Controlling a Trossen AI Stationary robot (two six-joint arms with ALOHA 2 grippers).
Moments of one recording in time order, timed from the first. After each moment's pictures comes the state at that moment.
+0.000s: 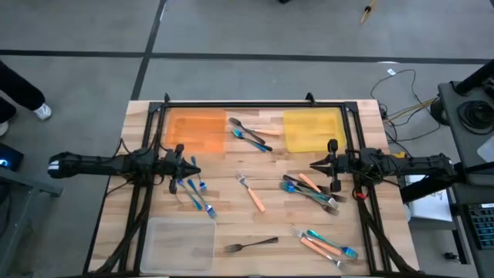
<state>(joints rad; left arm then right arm) 0.01 0.25 0.02 0.09 0.04 -0.20 0.00 0.14 0.01 0.03 0.00 -0.13</state>
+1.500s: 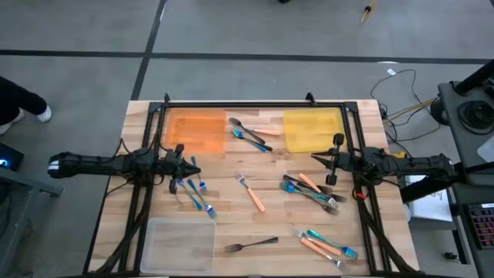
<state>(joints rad) 0.01 0.25 0.02 0.09 0.05 -0.20 -0.01 0.14 0.01 0.10 0.18 -0.35</state>
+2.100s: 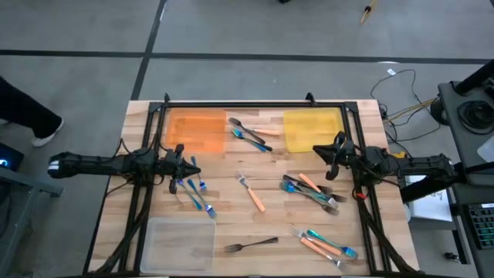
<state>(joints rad) 0.01 0.25 0.02 0.09 0.04 -0.20 -0.01 0.14 0.01 0.14 0.32 0.13</state>
